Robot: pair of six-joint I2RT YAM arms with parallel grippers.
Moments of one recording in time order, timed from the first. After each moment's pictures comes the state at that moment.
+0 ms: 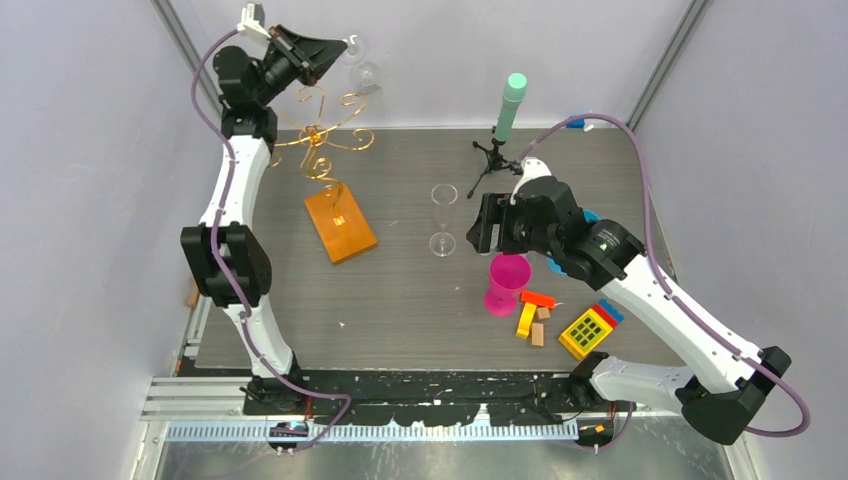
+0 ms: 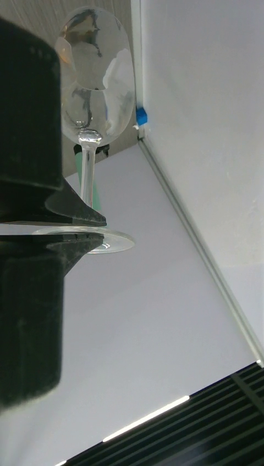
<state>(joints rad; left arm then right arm) 0.04 1.91 1.91 0.34 0.78 -1.34 0.73 1.11 1.26 -0.77 0.14 0.55</state>
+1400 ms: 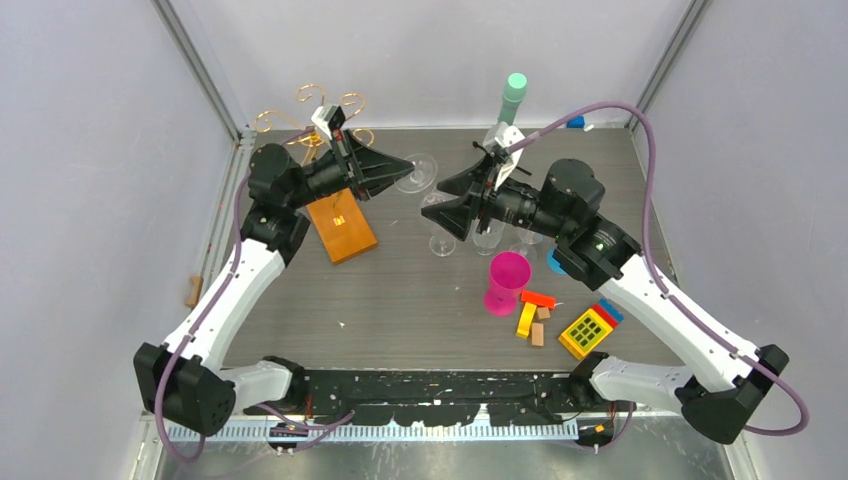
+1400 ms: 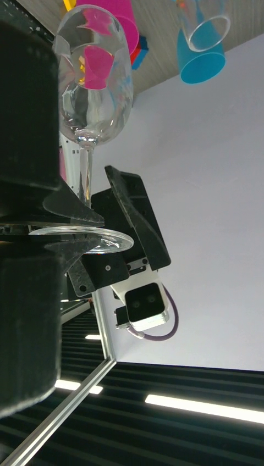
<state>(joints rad) -0.35 1.20 1.13 0.32 0.84 -1.60 0.73 1.09 1.22 -0.07 -0.42 0.15</state>
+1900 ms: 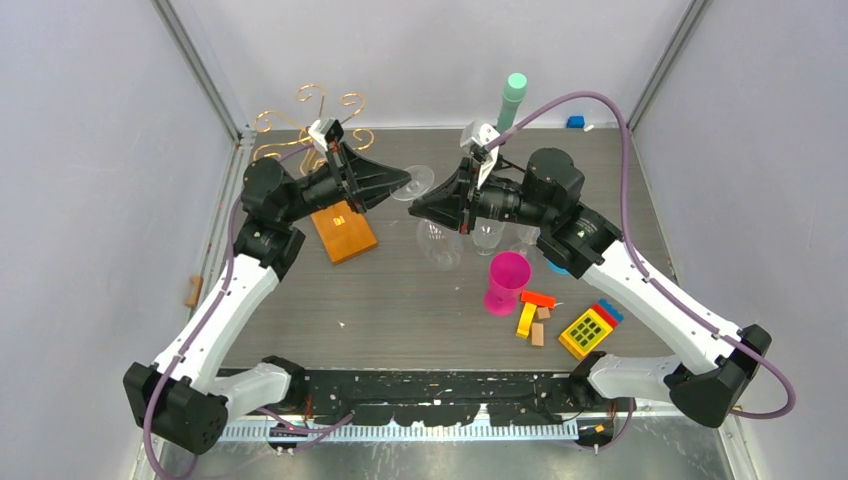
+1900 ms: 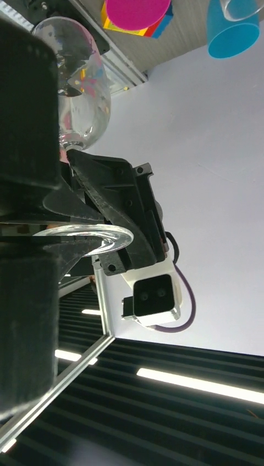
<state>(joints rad) -0.38 1.11 1.07 0.31 0.81 -1.68 0.73 1.21 1.29 -0.04 -0.59 0.17</state>
